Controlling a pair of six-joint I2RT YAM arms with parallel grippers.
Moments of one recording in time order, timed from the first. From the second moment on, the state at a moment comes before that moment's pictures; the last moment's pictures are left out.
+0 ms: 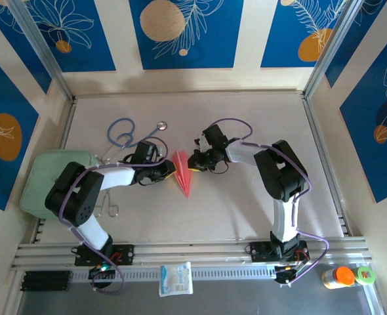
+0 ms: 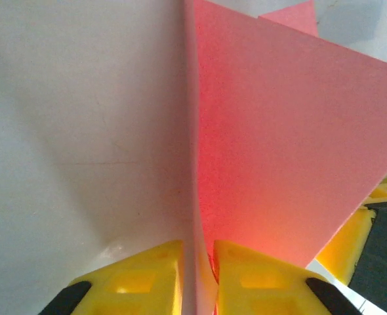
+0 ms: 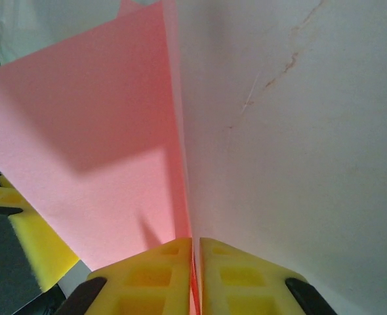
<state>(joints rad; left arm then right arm) -0.47 1.67 0.75 0.06 0.42 -0.94 0.54 1.96 1.18 -0.27 -0.60 0.61</state>
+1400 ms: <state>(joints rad) -0.47 1.56 0.73 -0.02 0.32 -0.93 0.51 1.90 1.06 -0.22 -0.50 0.73</state>
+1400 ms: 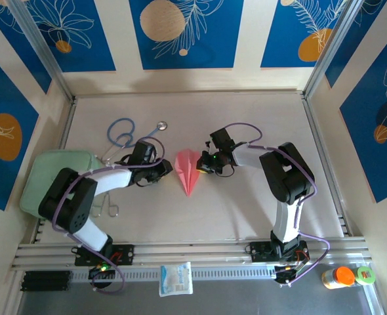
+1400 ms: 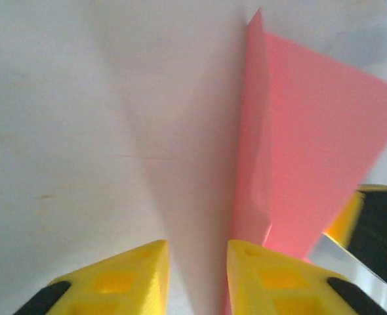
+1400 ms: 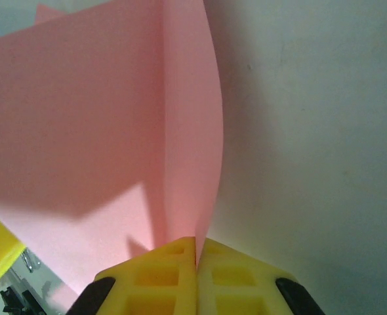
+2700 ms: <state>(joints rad) -0.59 1.65 0.80 -0.02 0.45 -0.89 0.52 1.90 1.13 -0.29 -0.52 0.74</state>
